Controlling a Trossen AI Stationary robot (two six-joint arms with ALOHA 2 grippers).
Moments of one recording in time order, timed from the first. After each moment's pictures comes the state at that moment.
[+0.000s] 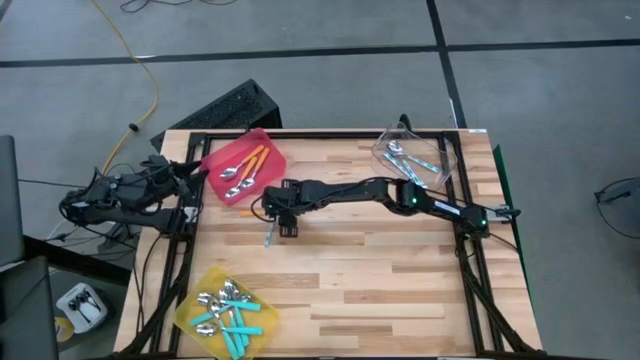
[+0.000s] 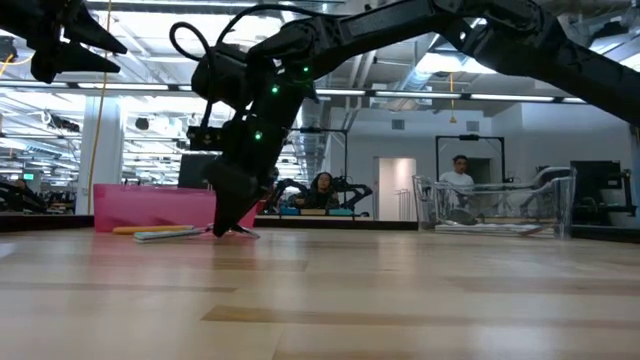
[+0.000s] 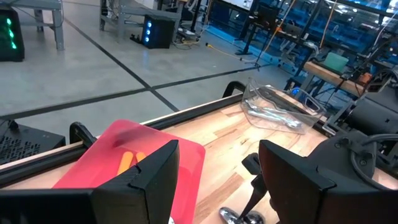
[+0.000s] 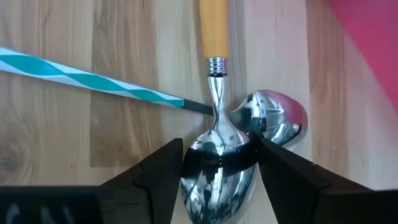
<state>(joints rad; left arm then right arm) -0.11 0.07 0.63 -0.88 -0.79 -0.55 -0.07 2.61 2.32 -0.84 0.15 -0.12</state>
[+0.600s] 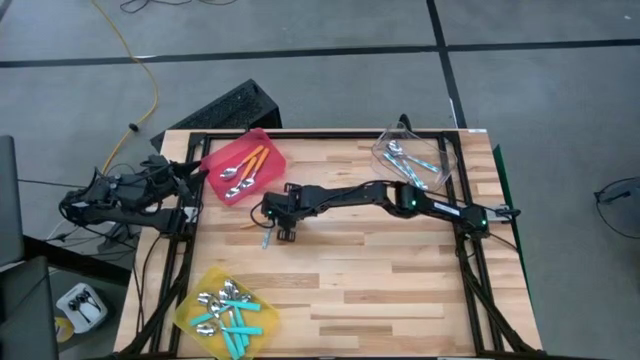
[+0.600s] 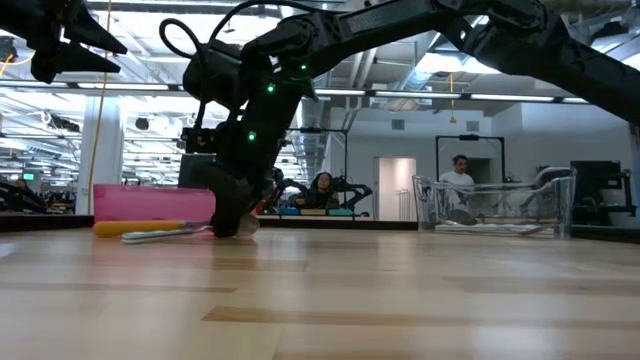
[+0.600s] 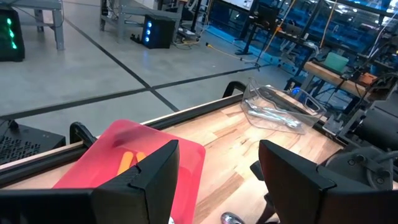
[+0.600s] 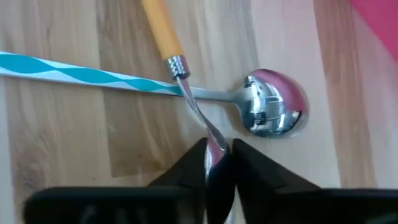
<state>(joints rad) -0.11 0.07 0.63 -0.88 -0.79 -0.55 -0.04 2.62 2.32 -0.85 0.23 0.00</state>
